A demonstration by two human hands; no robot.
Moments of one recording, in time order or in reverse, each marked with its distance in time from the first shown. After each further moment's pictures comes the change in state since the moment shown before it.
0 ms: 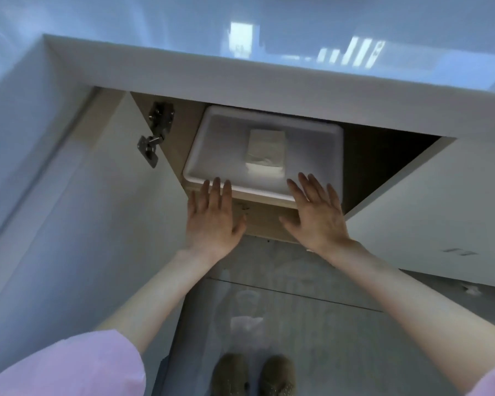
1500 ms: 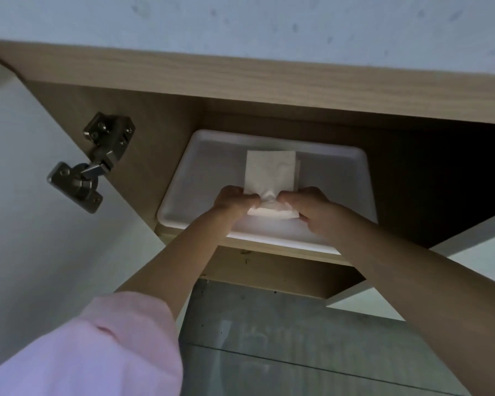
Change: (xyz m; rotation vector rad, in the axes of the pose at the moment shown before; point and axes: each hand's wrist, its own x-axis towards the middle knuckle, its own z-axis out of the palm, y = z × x) left_hand 0.185 0.012 0.045 -1.019 -0.153 -0.333; right_hand 0.173 0.019 0.047 1.226 -0.113 0.604
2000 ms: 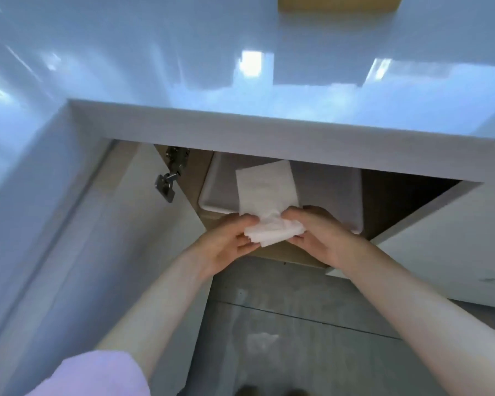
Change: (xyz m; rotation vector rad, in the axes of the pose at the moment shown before) left_hand -0.156 0.000 -0.066 -0.689 -0.333 -0.198; right_hand -0.161 -0.013 -0.017 0.420 -0.330 0.053
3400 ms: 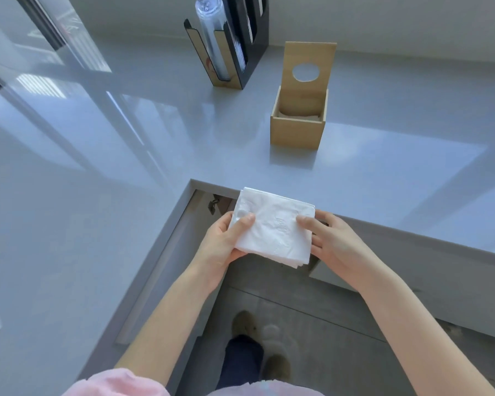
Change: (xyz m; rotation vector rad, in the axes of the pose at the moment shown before) left_hand -0.286 0.089 0.136 0.098 0.162 0.335; right_hand -0.291 -0.137 0.001 -0.184 -0.120 -0.143
